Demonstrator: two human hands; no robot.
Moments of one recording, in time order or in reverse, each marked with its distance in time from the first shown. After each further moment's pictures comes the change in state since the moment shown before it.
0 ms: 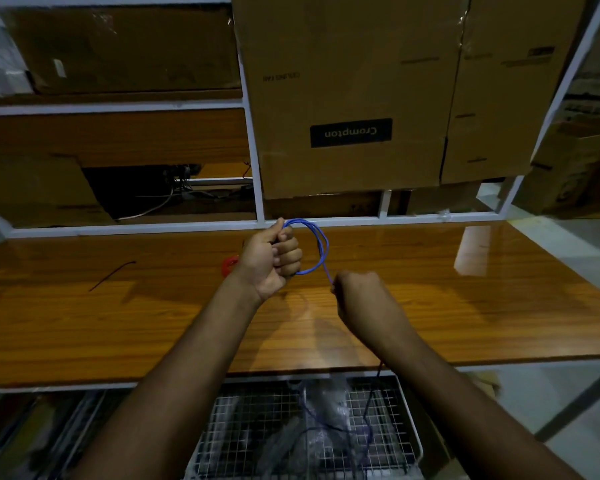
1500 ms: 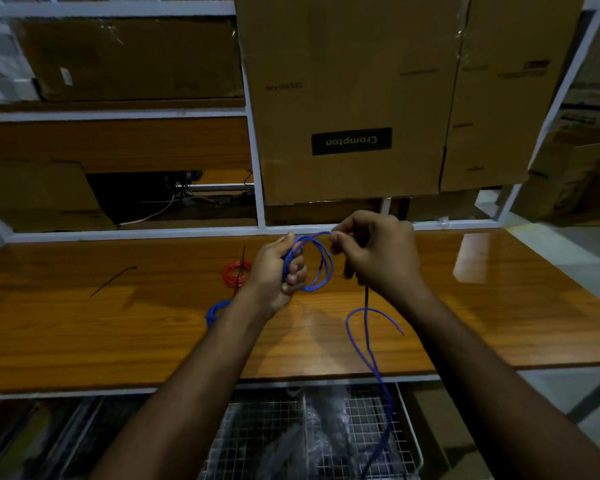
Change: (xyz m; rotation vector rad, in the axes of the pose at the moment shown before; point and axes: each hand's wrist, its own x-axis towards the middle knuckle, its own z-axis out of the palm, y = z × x) left_hand -0.008 -0.012 0.008 0.232 0.104 0.097; right_hand 0.023 -0.017 -0.073 0.600 0.310 -0.077
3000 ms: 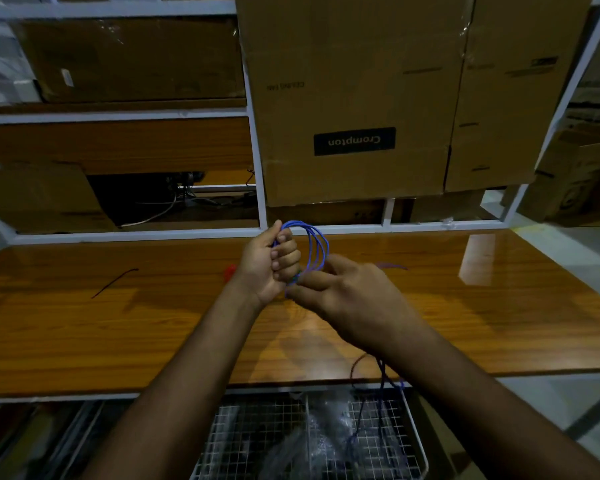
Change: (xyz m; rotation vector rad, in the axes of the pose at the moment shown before) left_hand 0.010 0.019 -0.010 -0.253 -0.081 -0.034; right_hand -0.030 -0.015 0.014 -0.737 -0.391 -0.784
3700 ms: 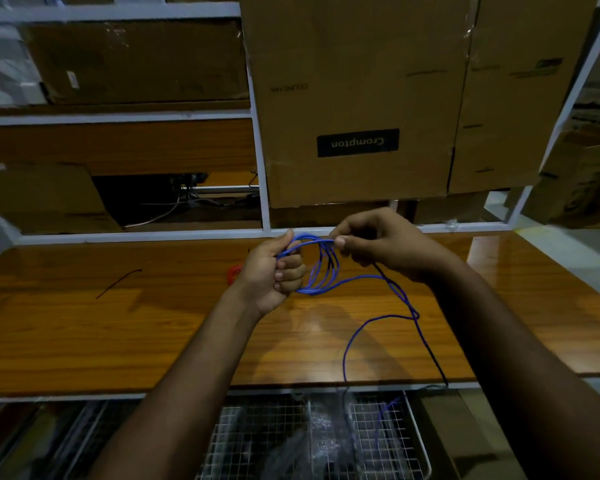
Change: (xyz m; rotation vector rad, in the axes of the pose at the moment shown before) left_hand -0.008 0.000 -0.003 0.145 -0.067 -0.114; right_hand 0.015 0.081 -0.005 1.069 -0.058 0.610
